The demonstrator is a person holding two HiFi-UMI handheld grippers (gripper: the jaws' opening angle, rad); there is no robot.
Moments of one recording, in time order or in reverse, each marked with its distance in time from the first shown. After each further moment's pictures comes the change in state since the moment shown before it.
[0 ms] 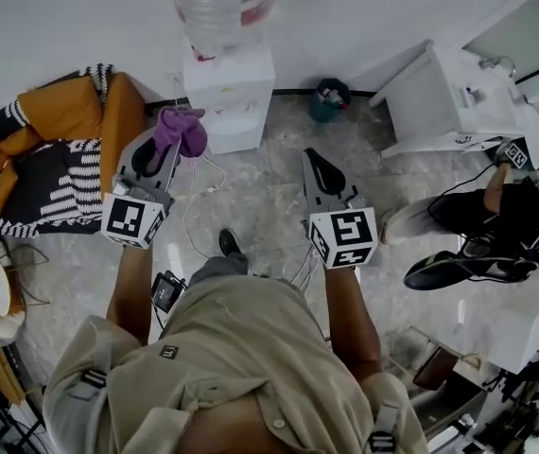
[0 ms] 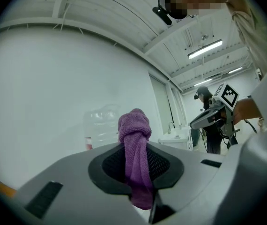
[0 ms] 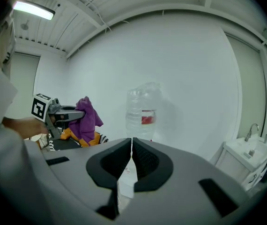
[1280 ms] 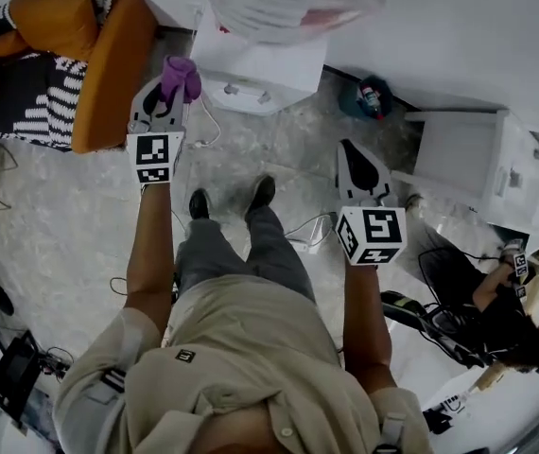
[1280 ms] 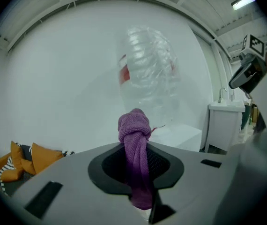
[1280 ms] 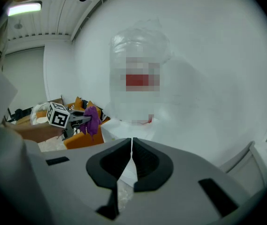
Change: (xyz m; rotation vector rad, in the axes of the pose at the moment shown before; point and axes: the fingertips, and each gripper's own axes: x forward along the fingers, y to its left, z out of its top) left arm 0.166 0.152 -0.299 -0.087 0.386 0.502; right arm 0.262 -0.128 -0.105 -0.064 0.286 0.218
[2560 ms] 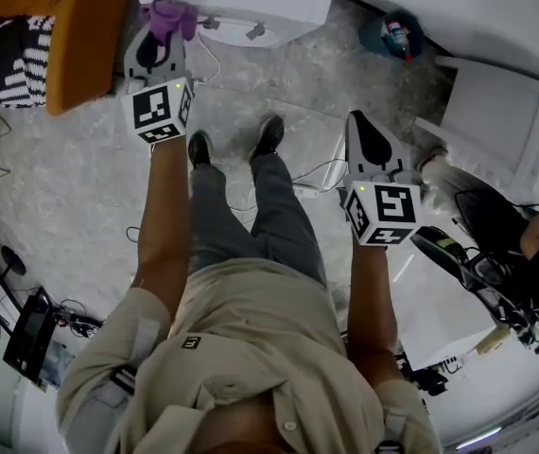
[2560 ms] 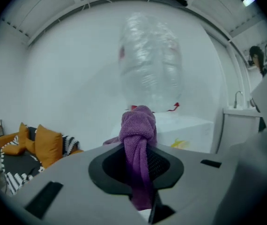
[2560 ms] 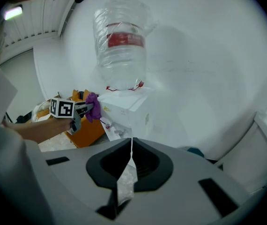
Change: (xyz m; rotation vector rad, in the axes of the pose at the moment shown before) left arm 0.059 -0.070 -0.078 -0.150 -0.039 0.125; right arm 0.039 -0.042 -0.150 0.109 0.167 0.028
